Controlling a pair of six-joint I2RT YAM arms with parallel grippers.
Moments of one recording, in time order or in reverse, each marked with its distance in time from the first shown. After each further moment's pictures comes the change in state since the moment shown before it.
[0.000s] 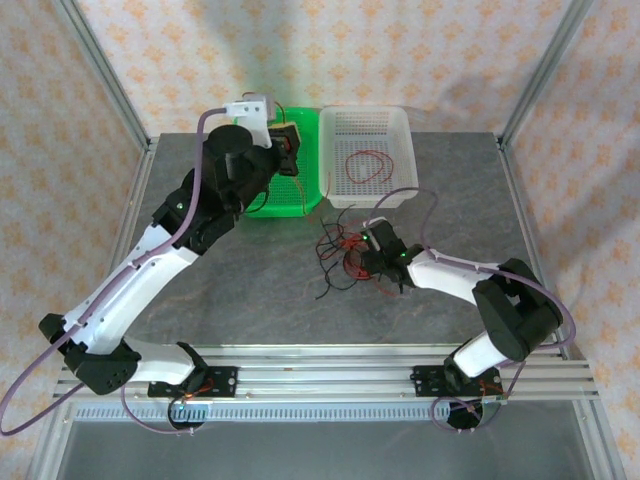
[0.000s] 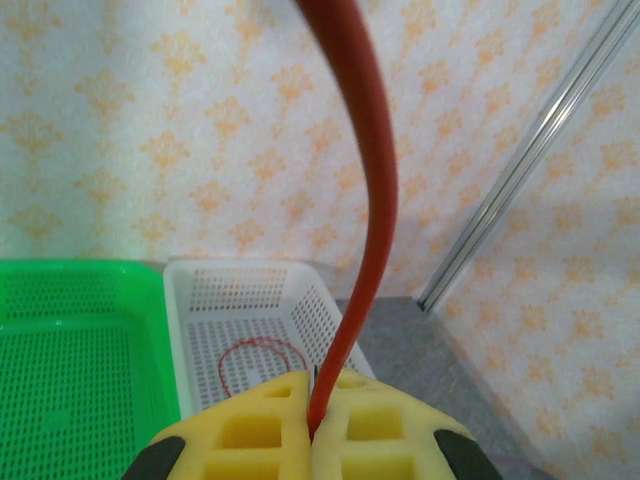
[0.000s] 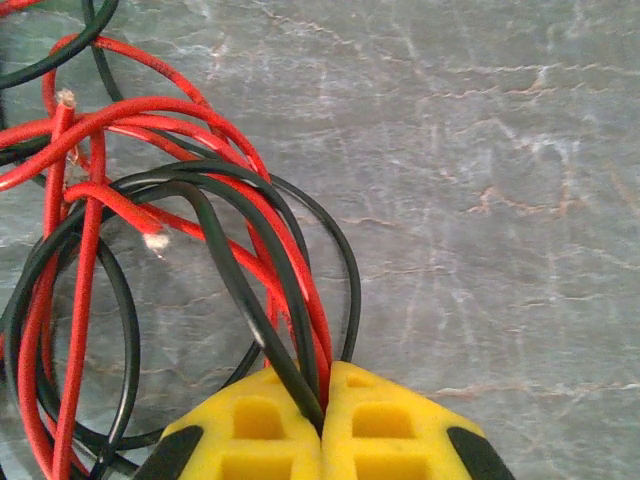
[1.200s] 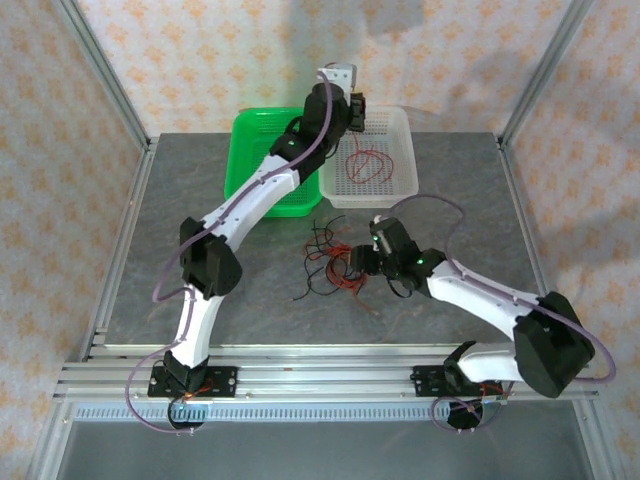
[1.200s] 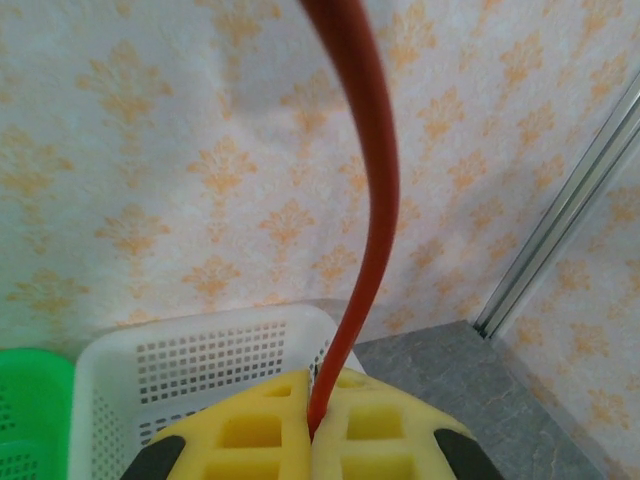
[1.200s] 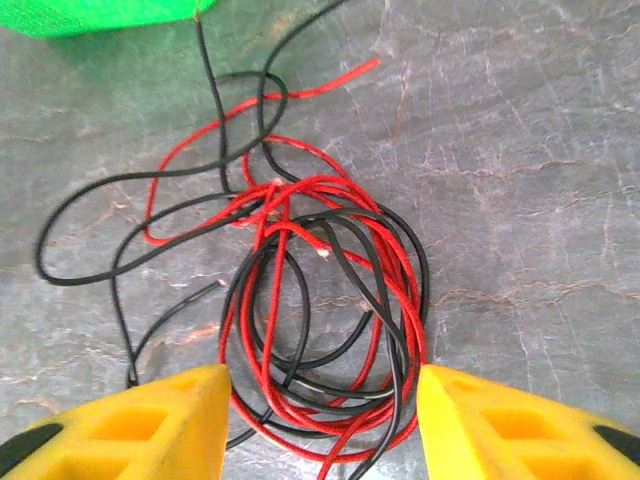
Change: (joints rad) left arm 0.087 0.837 0.608 0.204 0.087 0.121; right arm 0.032 -0.254 -0.016 -0.080 -0.269 0.368
